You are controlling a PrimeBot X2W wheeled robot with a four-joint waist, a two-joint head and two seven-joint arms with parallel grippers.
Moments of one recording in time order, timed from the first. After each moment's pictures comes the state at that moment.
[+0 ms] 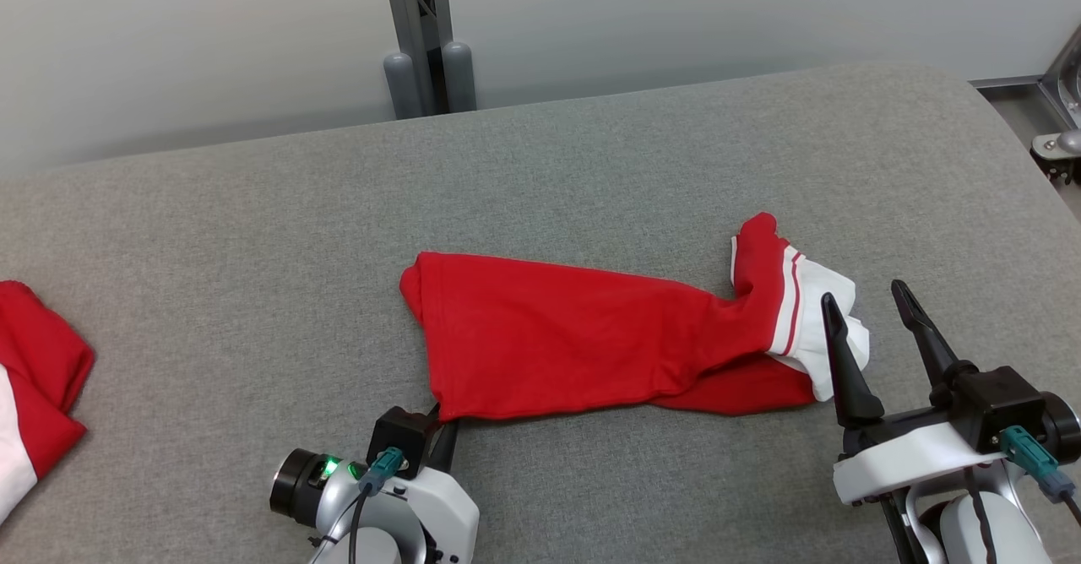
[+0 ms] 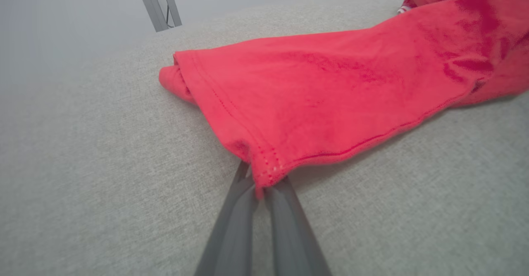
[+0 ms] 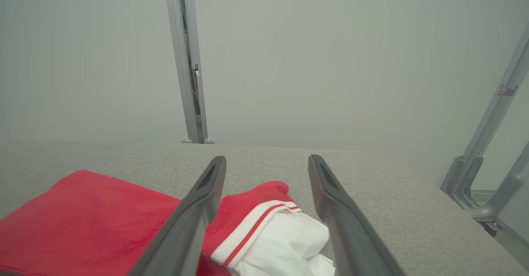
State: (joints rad) left arm -0.36 0.05 -0.58 0.79 -0.31 0.11 -0.26; right arm -0.17 -0.05 0.03 0.24 0.06 0.13 -0.26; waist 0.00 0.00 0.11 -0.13
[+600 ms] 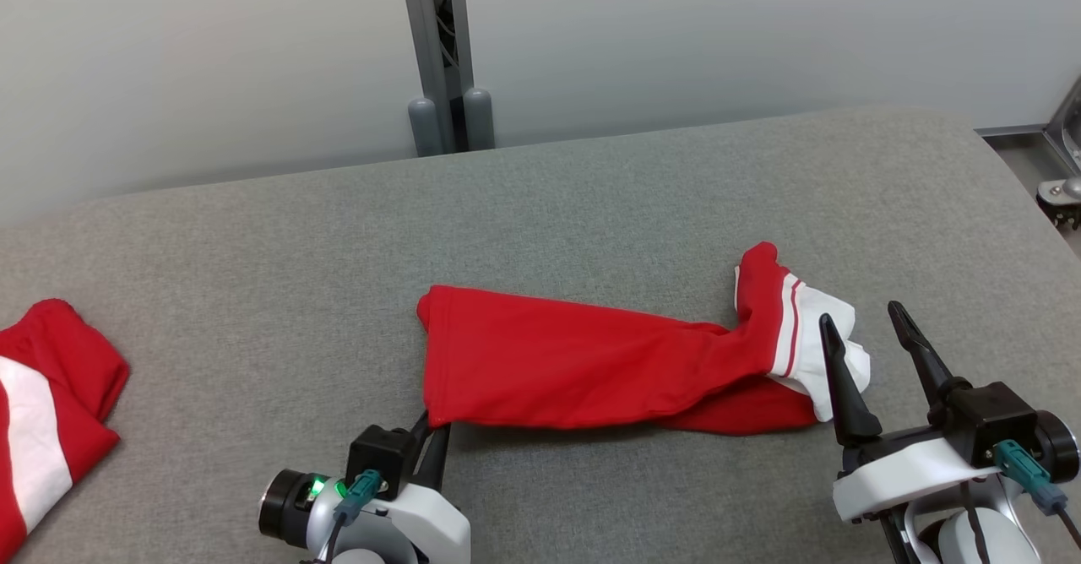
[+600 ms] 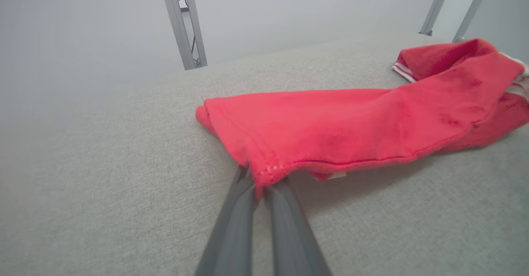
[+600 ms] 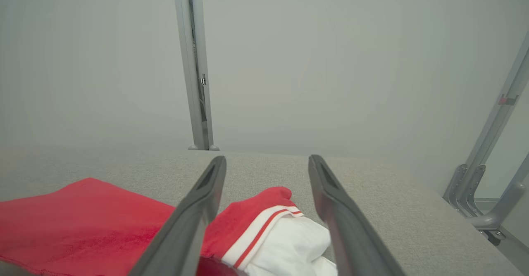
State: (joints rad) left arm -0.25 0.05 -0.48 0.65 -0.27 0.10 -0.26; right arm -0.15 -0.05 0.03 0.26 0.05 0.13 -0.26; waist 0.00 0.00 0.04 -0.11
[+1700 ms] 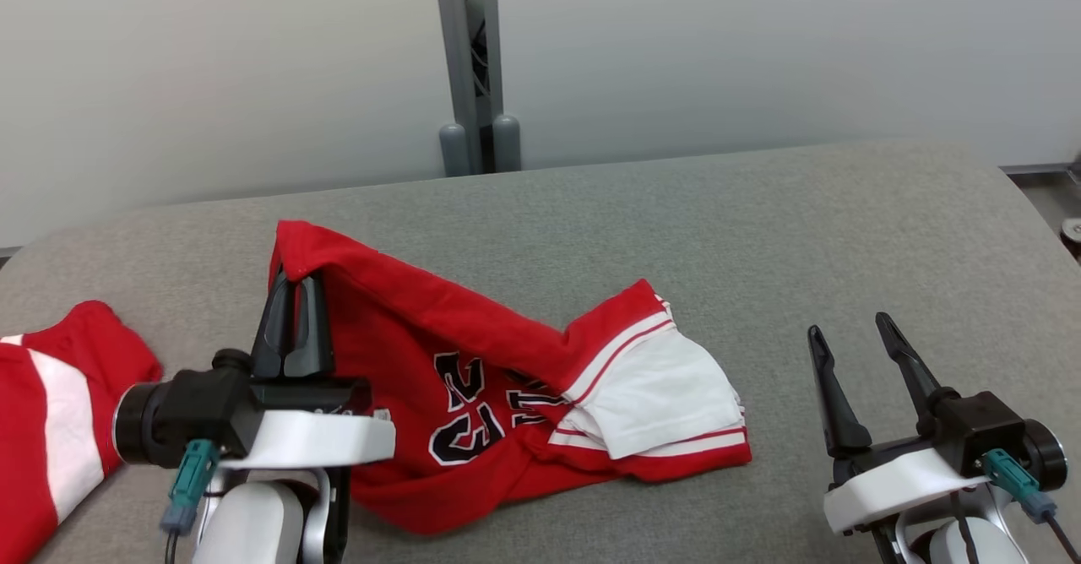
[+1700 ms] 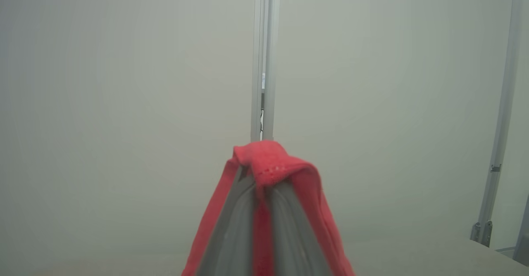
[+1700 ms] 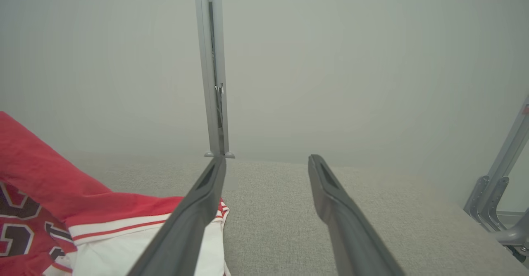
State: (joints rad) left arm -0.13 0.05 -0.17 -0.03 -0.20 0.17 -0.26; right arm -0.12 -0.05 0.05 0.26 0.06 0.13 -0.26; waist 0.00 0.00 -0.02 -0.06
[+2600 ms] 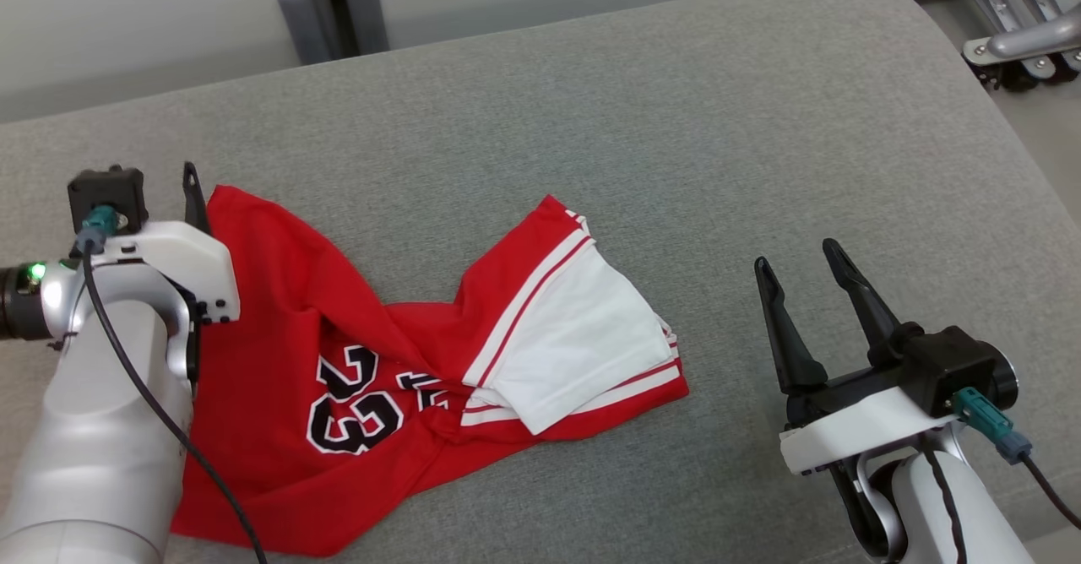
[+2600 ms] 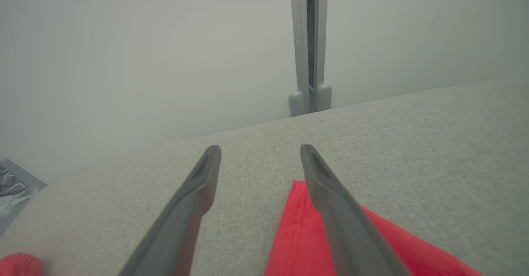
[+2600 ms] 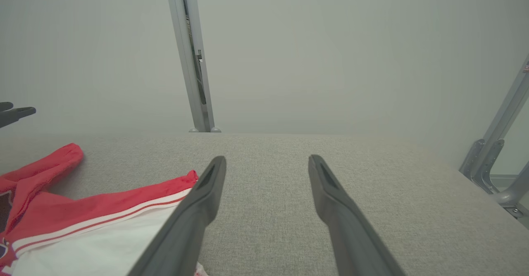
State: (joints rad) left arm -0.83 0.19 -0.07 1.14 -0.09 0.12 -0.26; right arm -0.26 -0.05 0.17 0.24 0.14 0.13 -0.26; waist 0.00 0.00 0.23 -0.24
